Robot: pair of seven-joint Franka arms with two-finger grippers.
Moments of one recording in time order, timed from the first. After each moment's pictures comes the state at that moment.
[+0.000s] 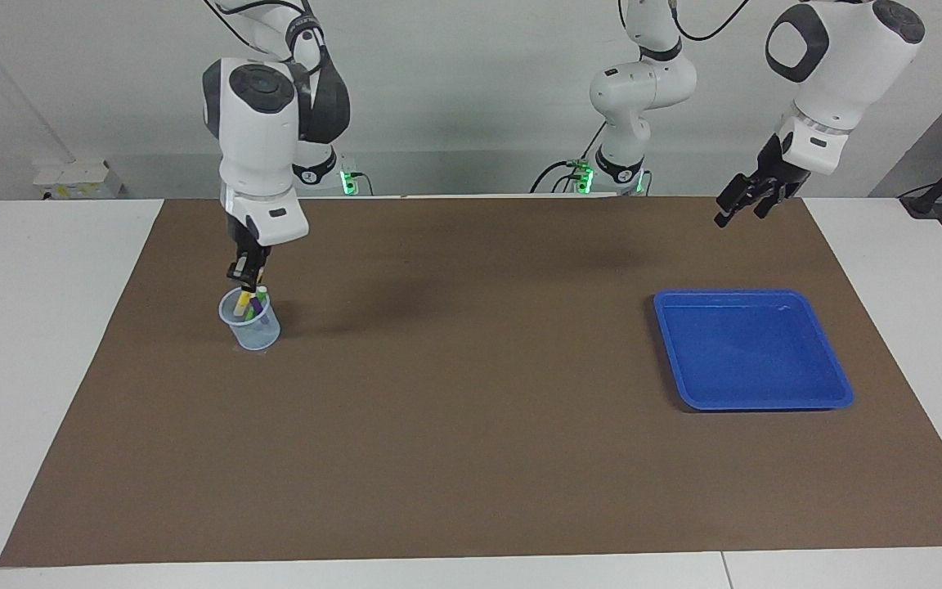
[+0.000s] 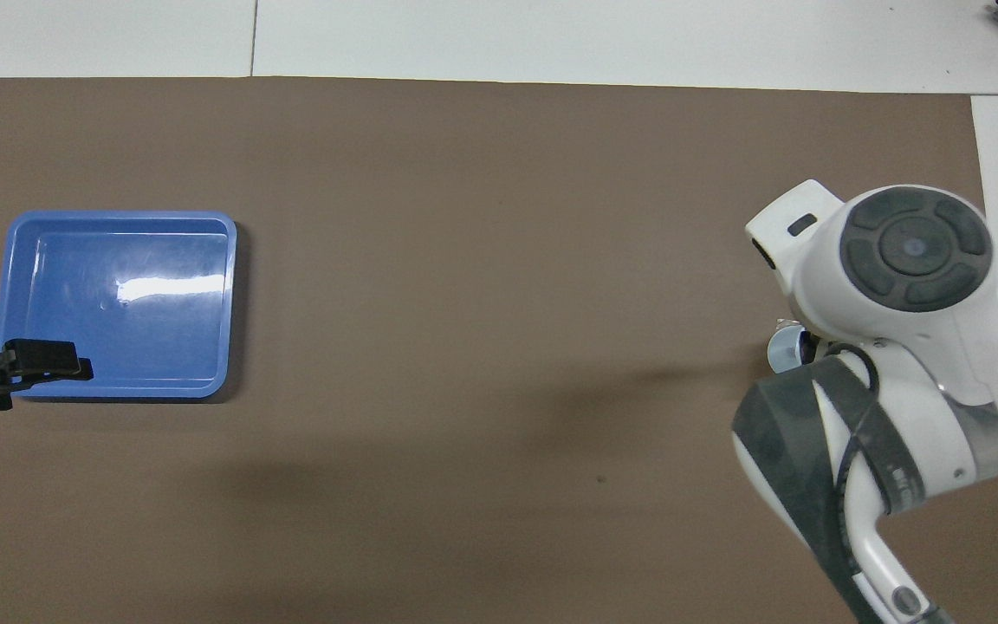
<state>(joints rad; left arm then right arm) 0.17 -0.30 -0.08 -2.10 -0.16 1.81 -0.13 -0.03 -0.01 0.18 -1.95 -0.36 1.94 -1.13</state>
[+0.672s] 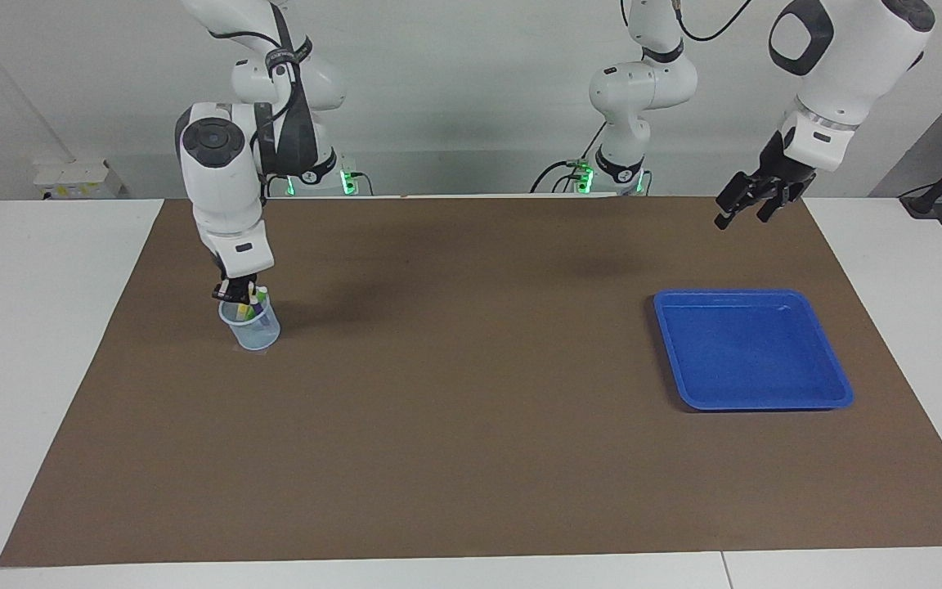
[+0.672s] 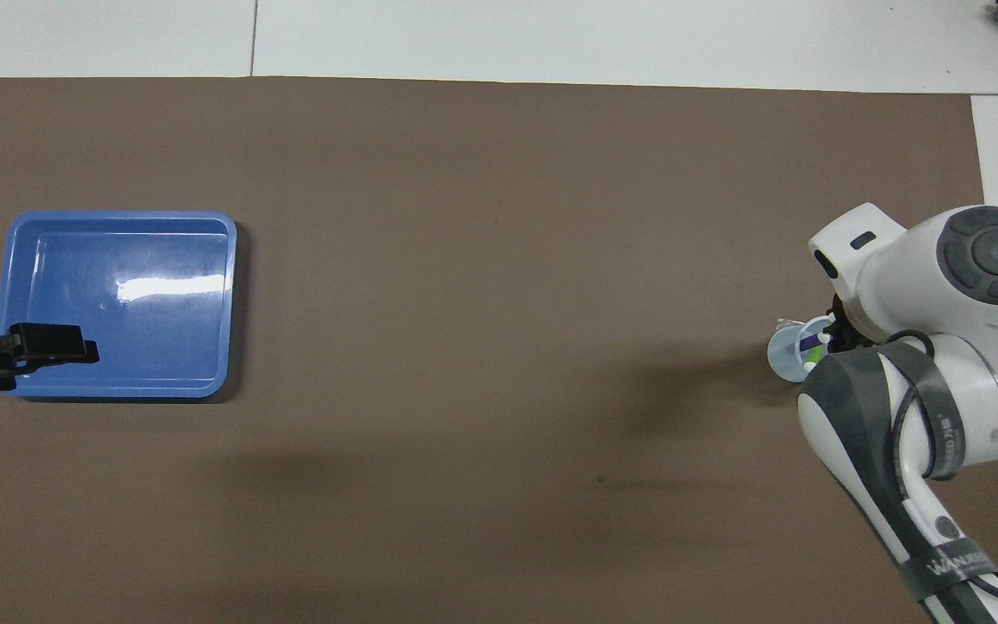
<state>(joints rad) 0.11 -0.20 -0.05 -1.92 -0.14 1.76 -0.14 -0.10 -0.01 0.18 -2.08 -0.24 2.01 -1.10</state>
